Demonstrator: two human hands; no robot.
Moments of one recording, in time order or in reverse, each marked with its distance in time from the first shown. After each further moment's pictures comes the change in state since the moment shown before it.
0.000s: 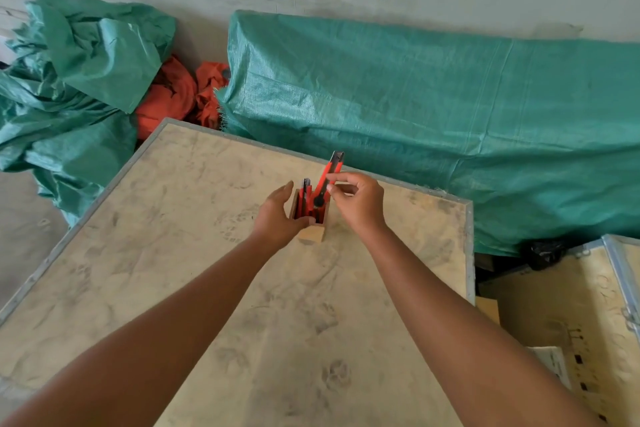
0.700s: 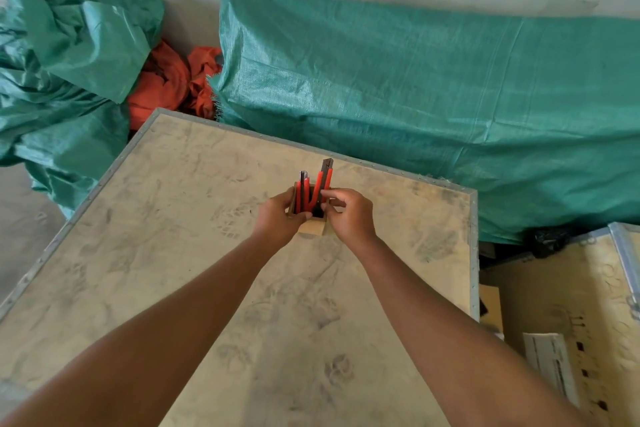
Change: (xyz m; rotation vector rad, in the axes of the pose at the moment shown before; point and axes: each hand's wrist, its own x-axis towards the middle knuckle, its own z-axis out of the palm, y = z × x) left_hand 0.003 -0.001 0.012 -0.073 -0.048 -0.040; right_hand -0.019 0.036 0.027 -0.201 -0.112 0.040
